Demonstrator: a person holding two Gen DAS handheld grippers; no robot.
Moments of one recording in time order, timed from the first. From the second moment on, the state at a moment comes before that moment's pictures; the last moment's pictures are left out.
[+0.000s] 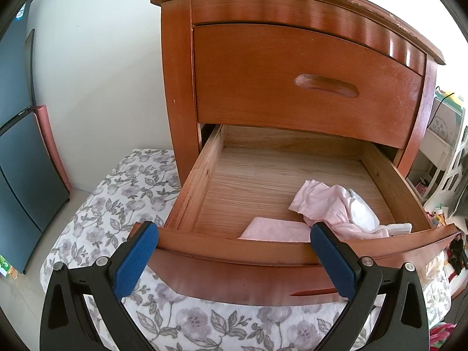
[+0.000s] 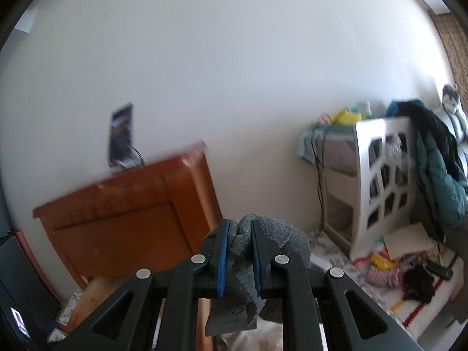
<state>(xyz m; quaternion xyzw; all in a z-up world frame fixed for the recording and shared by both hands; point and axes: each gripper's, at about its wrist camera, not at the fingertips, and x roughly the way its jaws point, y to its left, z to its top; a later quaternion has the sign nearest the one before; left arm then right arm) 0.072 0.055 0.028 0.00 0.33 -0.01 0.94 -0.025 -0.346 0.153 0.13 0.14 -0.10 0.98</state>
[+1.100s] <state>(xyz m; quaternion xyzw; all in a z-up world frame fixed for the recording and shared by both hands) 0.071 0.055 0.029 0.00 0.33 -0.01 0.94 0.061 -0.389 -0.042 0.14 0.48 -0.17 0.85</state>
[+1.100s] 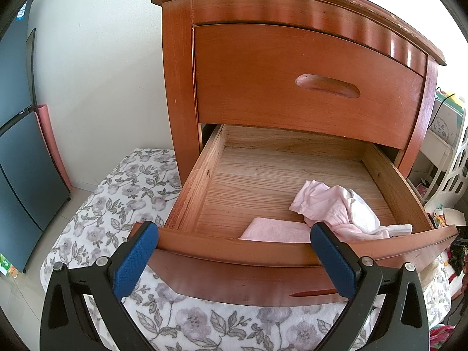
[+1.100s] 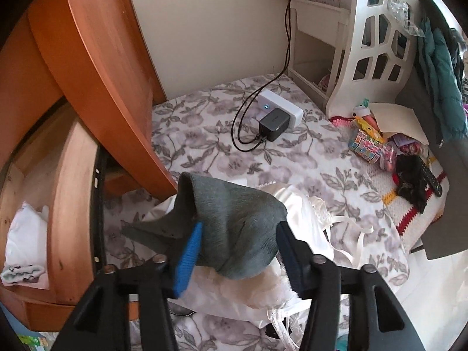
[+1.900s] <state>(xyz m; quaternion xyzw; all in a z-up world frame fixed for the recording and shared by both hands) 0.071 0.055 0.029 0.00 0.33 -0.01 0.94 0.058 -0.398 -0.043 0.13 0.47 -0.19 0.85</state>
